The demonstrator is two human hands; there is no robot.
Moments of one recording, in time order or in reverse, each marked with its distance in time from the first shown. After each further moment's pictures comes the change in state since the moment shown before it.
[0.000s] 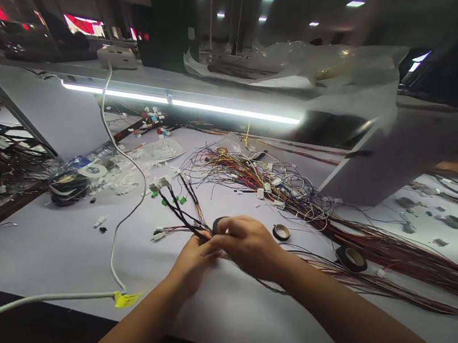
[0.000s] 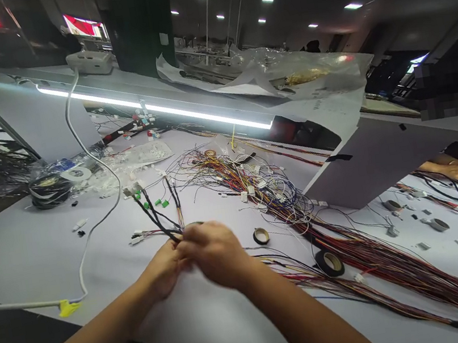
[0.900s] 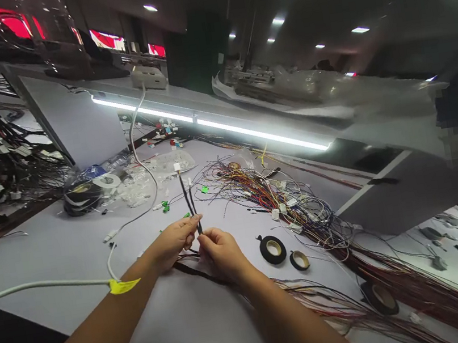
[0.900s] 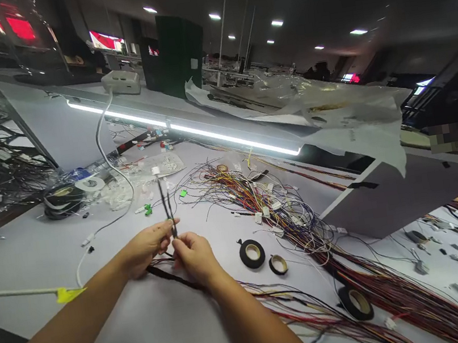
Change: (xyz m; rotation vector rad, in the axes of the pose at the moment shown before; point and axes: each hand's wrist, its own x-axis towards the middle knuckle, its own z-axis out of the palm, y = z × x) left_hand 0.042 0.089 -0.074 0.365 -0.057 0.139; right_hand 0.093 0.001 0.096 0.921 0.015 0.646
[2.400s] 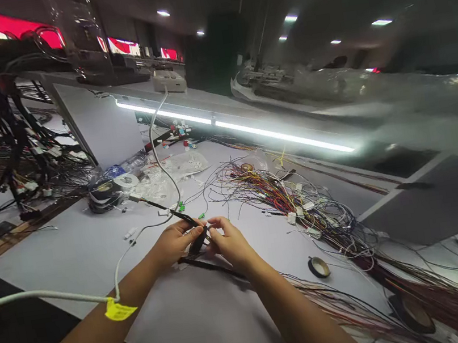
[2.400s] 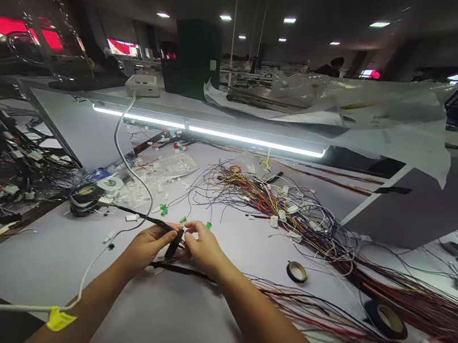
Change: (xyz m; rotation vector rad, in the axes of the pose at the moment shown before) left_hand -0.012 -0.005 -0.040 0.165 0.059 0.221; right_hand 0.025 -0.009 0.010 0.305 0.016 0.077
